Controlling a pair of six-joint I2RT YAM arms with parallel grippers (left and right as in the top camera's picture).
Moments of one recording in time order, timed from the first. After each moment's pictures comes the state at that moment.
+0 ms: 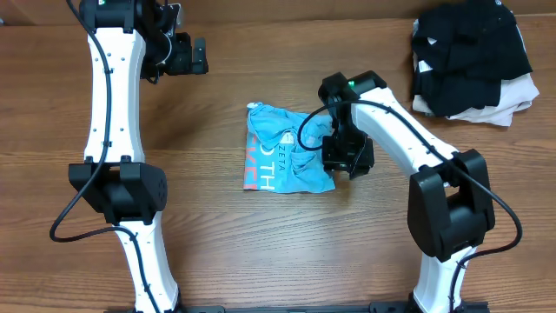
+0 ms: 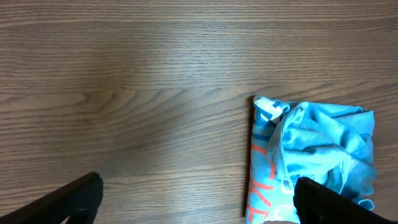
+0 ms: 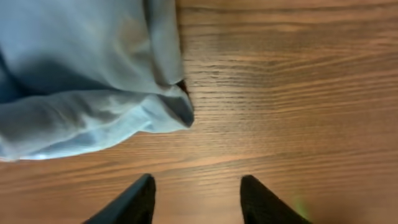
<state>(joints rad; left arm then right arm) 0.00 2.28 2.54 -1.54 0.19 -0.04 0.41 2.04 1.61 -1.37 -0.12 0.47</state>
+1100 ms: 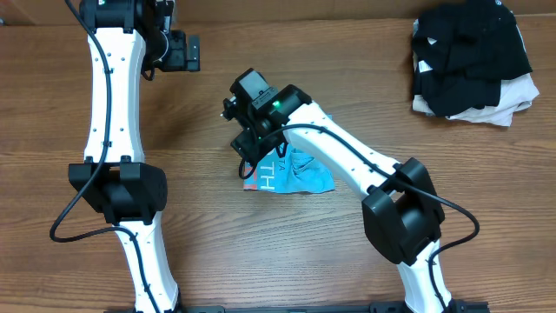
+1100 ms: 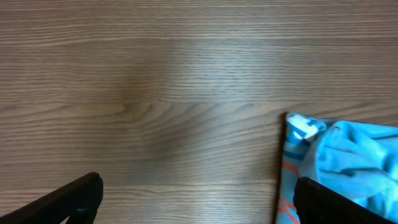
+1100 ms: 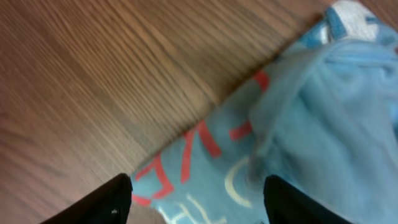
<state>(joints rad) 0.00 2.28 2.54 -1.50 0.06 -0.04 0.71 2.17 1.87 -0.95 -0.13 -0.08</state>
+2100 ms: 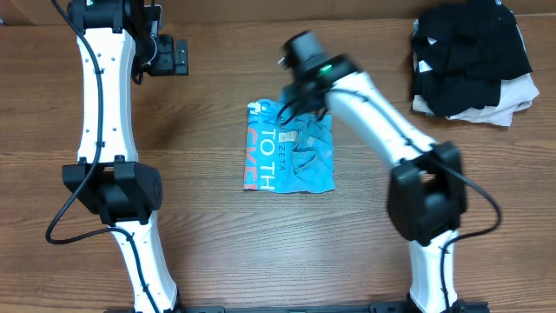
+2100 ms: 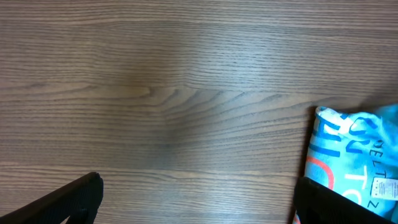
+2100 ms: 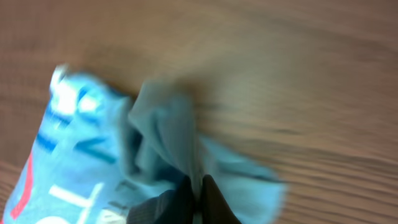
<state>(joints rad) 0.04 2.28 2.54 -1.54 0.02 -0.04 0.43 2.17 1.92 -0.90 0.02 0.14</state>
